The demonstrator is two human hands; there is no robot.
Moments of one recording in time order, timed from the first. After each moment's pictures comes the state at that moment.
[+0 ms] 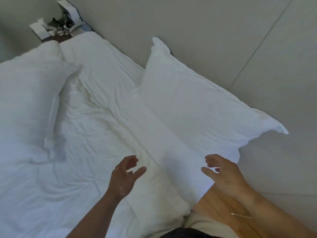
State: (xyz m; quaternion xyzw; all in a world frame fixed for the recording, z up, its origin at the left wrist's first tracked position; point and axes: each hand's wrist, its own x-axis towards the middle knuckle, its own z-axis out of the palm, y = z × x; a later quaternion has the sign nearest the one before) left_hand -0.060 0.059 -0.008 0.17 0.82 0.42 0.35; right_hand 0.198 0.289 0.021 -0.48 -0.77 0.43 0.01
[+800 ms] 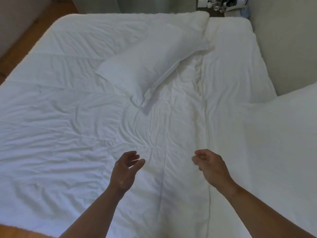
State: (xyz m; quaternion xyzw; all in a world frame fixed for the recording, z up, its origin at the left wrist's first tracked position) left_hand -0.057 -0.094 -0.010 -0.26 0.78 0.55 0.16; right_hand -0.077 0.198 -0.016 -0.22 -0.79 0.52 -0.22
